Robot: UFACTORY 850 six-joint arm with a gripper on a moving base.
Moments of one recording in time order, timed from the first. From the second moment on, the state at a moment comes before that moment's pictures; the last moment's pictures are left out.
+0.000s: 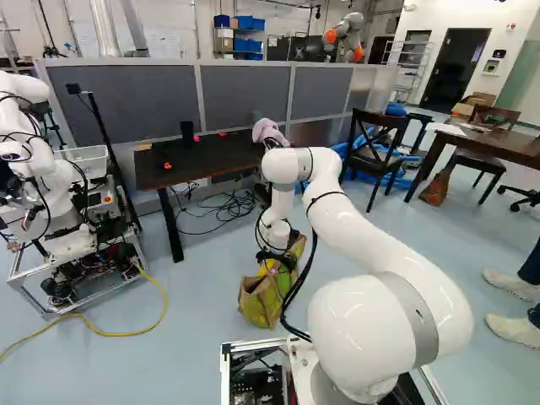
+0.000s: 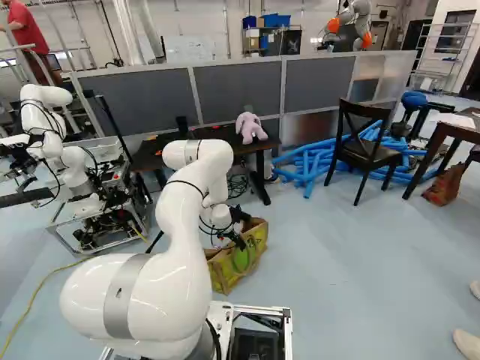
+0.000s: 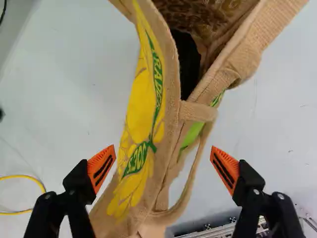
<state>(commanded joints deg) 4.3 -83.7 -80.0 7.3 12.6 21.7</state>
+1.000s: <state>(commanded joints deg) 2.4 -94.3 -91.7 7.3 11.8 21.7</state>
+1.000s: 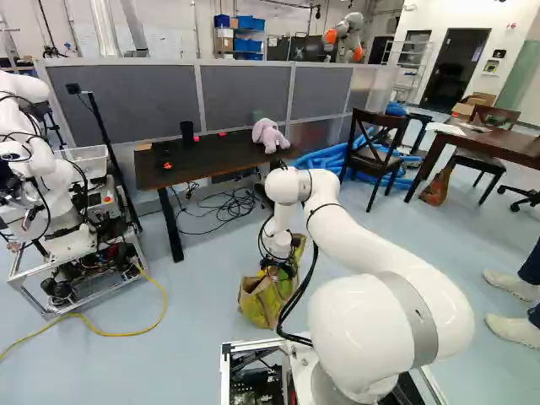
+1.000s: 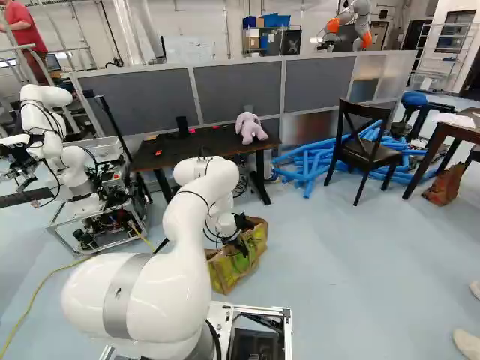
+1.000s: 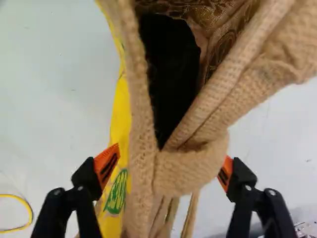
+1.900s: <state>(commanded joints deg) 2.4 -90.8 -88.2 7.3 11.8 21.7</state>
